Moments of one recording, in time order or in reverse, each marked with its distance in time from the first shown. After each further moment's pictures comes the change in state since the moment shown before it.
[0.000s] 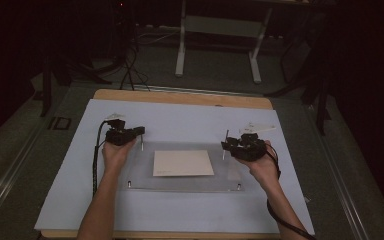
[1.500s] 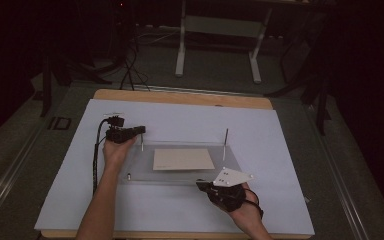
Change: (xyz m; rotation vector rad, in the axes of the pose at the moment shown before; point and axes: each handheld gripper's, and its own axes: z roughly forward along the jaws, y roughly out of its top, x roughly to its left) left arm 0.007 0.005 0.004 0.031 -0.041 -0.094; right arm 0.124 -0.053 -0.014 -0.055 0.159 -0.179
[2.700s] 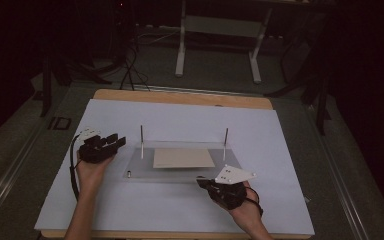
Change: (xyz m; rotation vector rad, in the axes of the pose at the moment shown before) left arm -0.022 -0.042 -0.094 -0.165 0.171 0.222; right arm -0.003 0.005 -0.002 -0.034 -0.008 0.023
